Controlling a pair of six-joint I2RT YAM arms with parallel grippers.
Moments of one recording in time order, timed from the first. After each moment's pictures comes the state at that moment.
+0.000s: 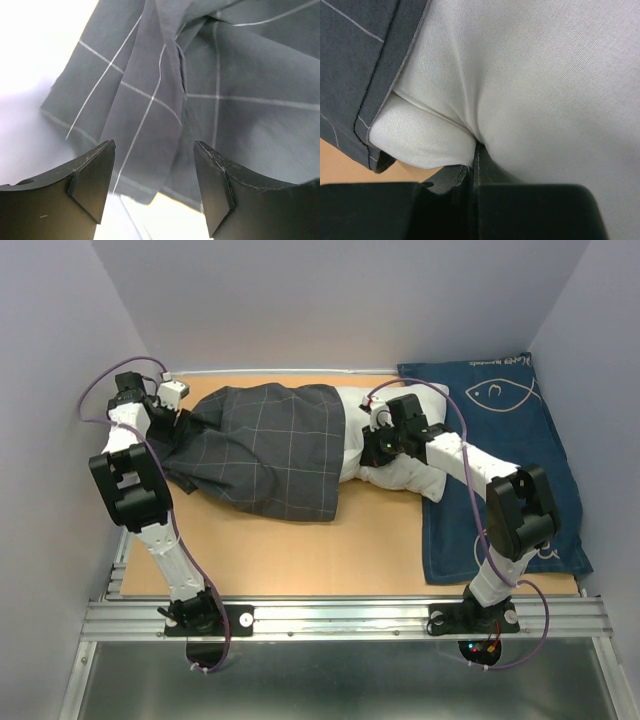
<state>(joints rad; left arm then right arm) 0.34 2.01 1.68 -0.68 0.27 0.69 0.41 1.75 1.27 -0.32 -0.36 -0.02</state>
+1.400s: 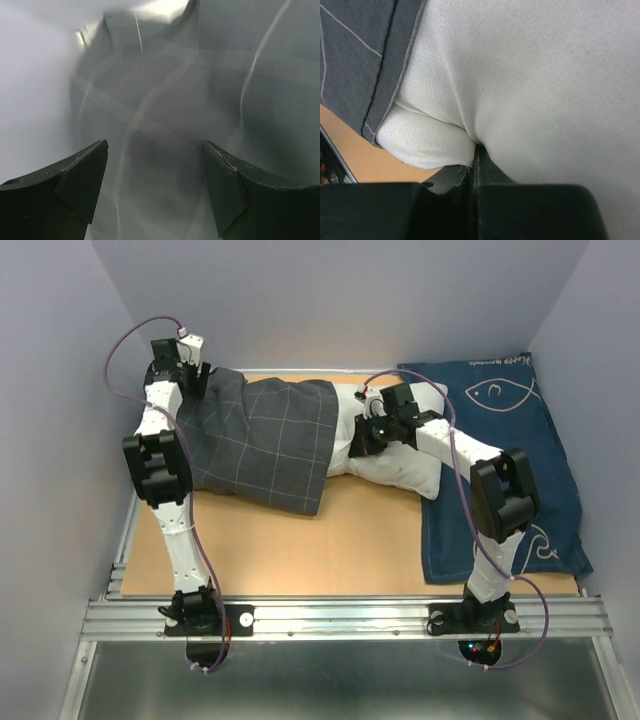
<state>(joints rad) 0.16 2.33 2.13 -0.40 0.04 0.41 0.40 1.90 1.44 -0.35 -0.53 0.13</state>
